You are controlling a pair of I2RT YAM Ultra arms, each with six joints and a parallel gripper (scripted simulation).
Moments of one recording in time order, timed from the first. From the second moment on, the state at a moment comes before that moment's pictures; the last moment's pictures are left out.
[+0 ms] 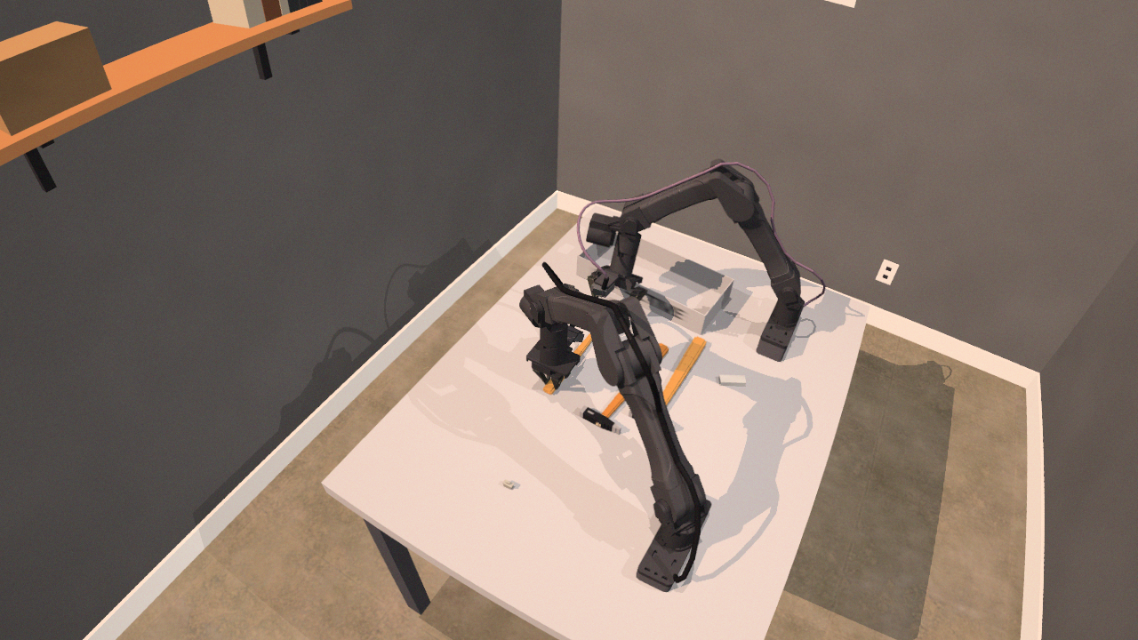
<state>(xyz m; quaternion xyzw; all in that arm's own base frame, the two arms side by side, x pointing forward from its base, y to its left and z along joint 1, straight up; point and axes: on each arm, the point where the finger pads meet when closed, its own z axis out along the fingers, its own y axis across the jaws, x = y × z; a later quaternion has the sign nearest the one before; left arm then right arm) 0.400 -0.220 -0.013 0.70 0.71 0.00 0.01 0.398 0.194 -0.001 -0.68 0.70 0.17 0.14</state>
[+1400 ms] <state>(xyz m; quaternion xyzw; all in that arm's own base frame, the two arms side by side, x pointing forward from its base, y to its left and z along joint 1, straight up) 0.399 -0.220 0.006 0.70 0.71 0.01 0.02 0.404 0.192 -0.001 -0.71 0.67 0.17 0.14</state>
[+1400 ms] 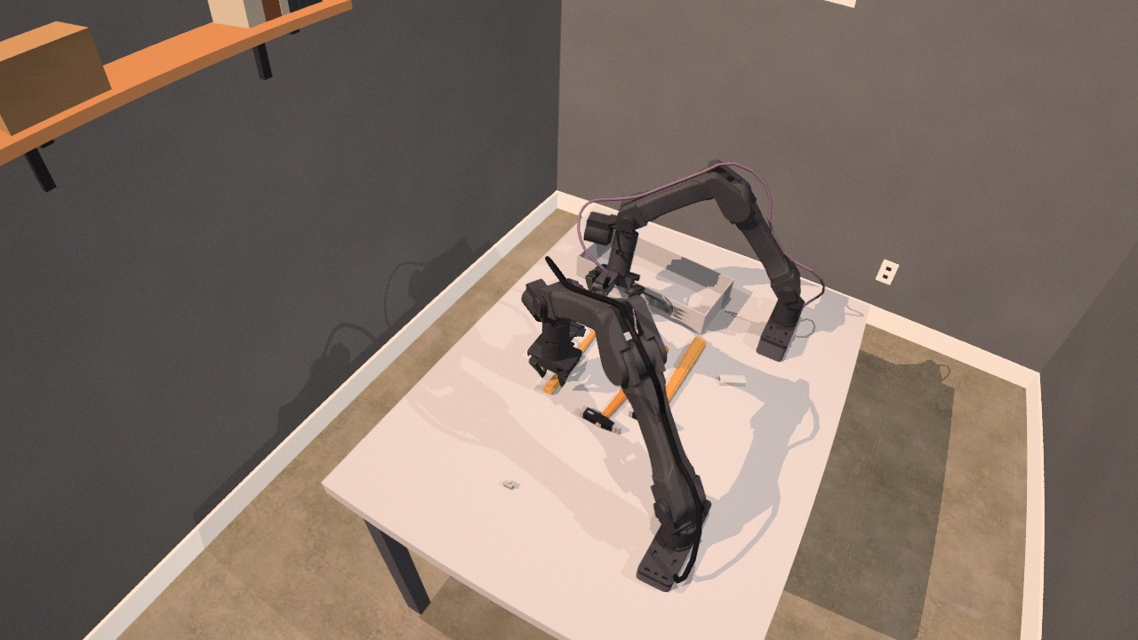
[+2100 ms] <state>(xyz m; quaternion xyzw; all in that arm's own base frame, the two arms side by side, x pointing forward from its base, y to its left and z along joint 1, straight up) 0.402 -0.222 0.054 0.70 0.71 0.01 0.02 0.404 0.192 -0.001 -0.71 0.67 0.17 0.14</state>
